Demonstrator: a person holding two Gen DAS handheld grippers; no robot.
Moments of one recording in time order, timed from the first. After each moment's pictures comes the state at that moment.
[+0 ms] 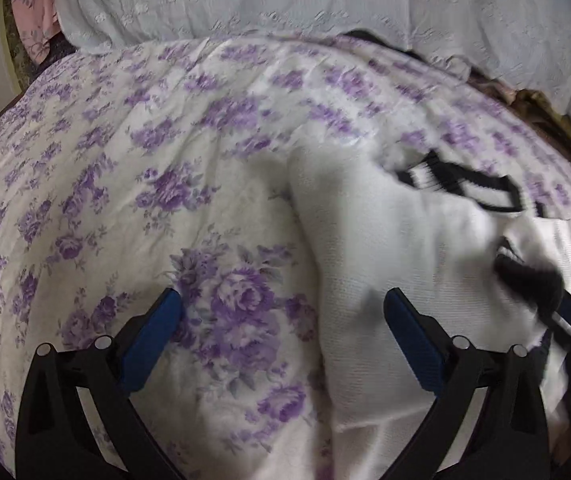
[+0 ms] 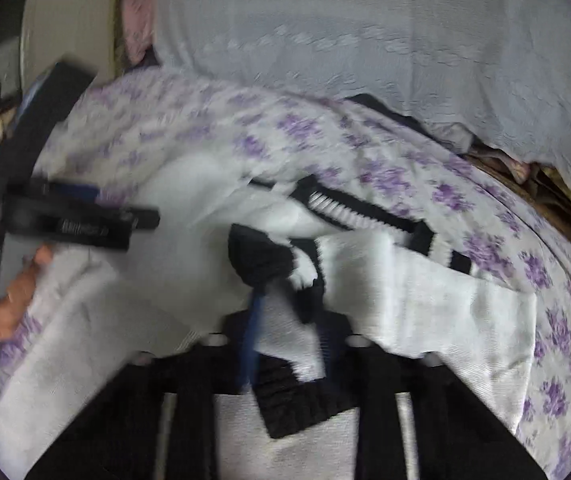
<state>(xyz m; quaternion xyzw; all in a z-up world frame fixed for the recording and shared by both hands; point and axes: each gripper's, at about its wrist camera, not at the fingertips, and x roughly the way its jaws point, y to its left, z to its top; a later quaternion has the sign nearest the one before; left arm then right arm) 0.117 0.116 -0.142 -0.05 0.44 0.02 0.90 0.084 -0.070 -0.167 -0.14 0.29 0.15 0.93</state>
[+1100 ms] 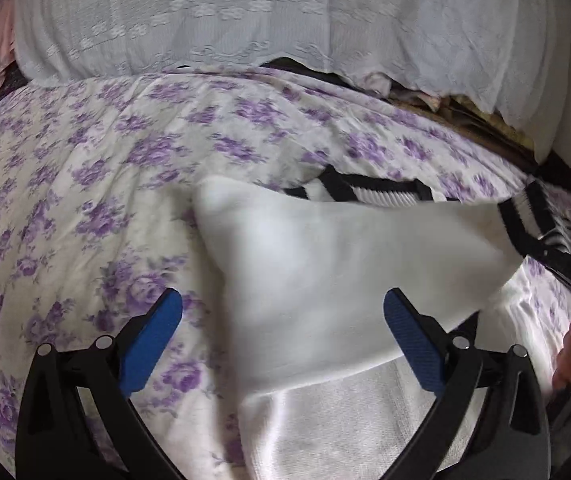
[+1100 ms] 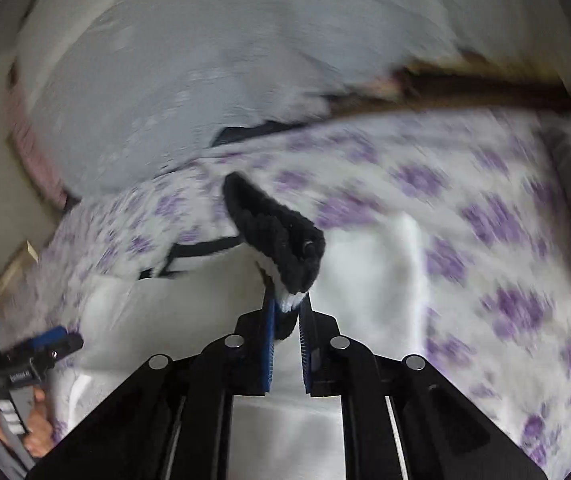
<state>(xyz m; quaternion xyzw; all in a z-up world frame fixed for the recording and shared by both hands) 0.095 0.075 -0.124 -0.04 0.40 -0.08 0.91 0.089 -0.245 -0.159 0.15 0.29 0.04 0.94</state>
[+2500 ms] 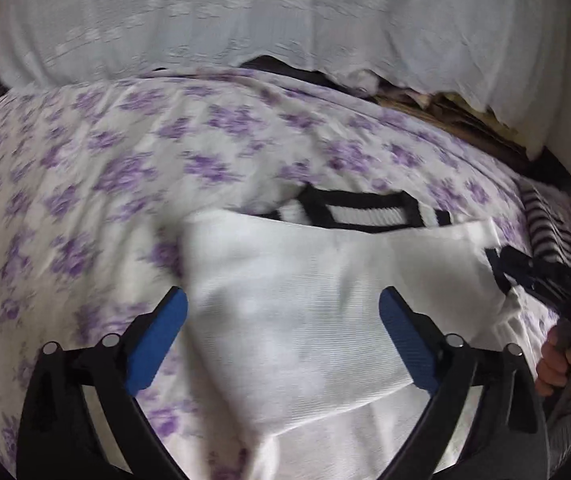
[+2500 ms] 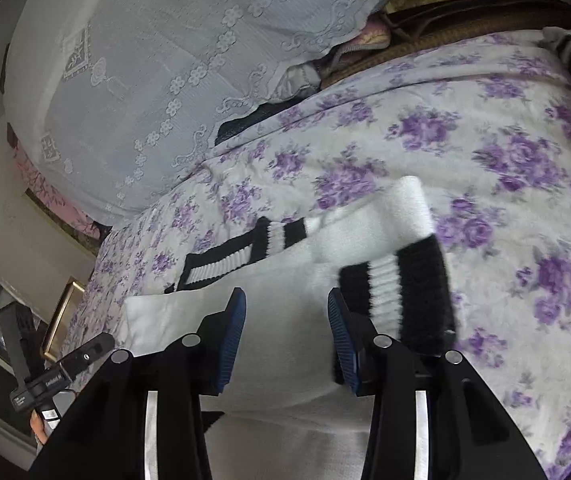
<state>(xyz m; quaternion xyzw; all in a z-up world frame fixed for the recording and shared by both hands) 0.126 0.056 -0.114 -0.03 0.41 -0.11 0.90 0.121 -0.253 -0.165 0.24 0.31 0.13 0.91</state>
